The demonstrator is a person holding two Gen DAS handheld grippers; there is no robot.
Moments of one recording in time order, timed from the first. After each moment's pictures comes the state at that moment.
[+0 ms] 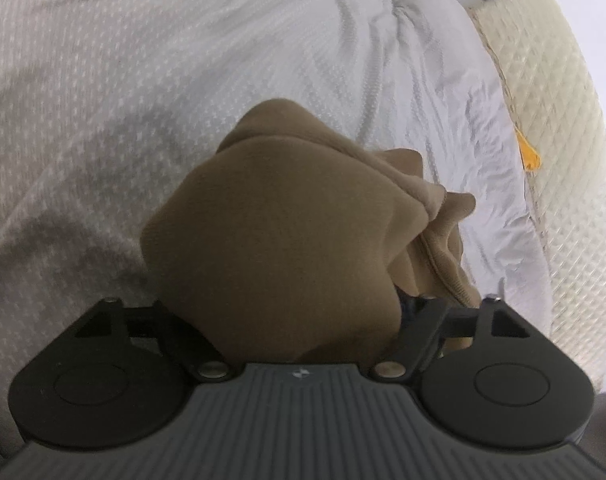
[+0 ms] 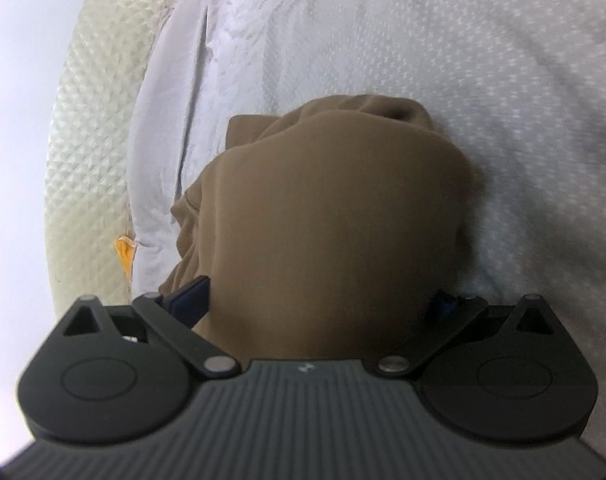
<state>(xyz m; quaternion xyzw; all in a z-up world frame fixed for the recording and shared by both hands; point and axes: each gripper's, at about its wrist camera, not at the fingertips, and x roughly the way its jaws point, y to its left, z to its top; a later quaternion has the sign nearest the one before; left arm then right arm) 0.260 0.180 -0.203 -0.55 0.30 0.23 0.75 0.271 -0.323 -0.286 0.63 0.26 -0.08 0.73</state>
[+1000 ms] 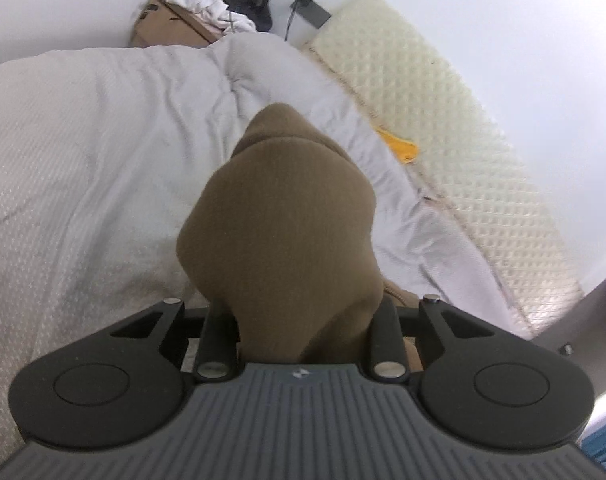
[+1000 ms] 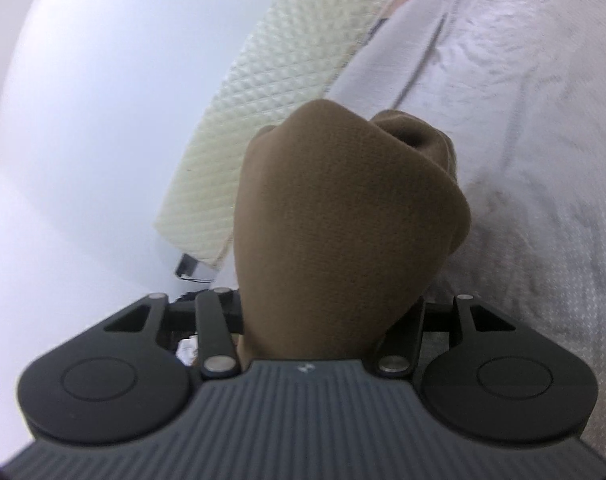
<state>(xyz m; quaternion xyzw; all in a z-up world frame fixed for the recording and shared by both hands) 0.230 0.172 -0.100 -0.40 0.19 0.12 0.89 0.246 -0.307 -0.172 0.46 0.17 0.15 0.86</state>
